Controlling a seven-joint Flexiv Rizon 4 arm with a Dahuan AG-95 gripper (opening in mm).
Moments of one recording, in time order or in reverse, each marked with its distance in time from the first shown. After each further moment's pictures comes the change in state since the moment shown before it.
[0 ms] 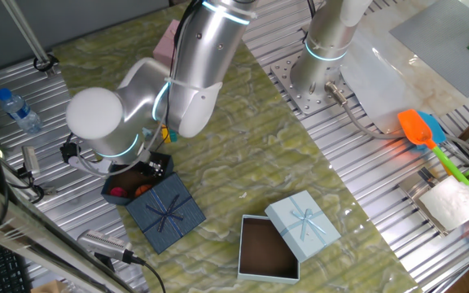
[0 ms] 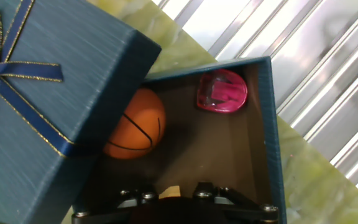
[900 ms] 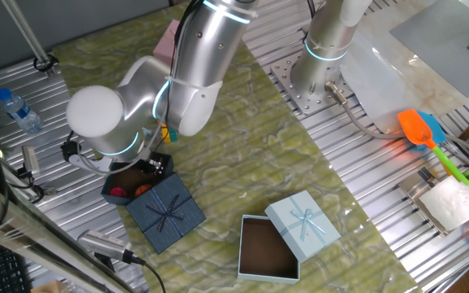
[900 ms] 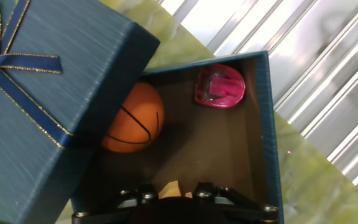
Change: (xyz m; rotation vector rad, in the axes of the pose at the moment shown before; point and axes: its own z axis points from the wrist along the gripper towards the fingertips) arm 0.005 0.000 0.001 0.004 0.007 -0.011
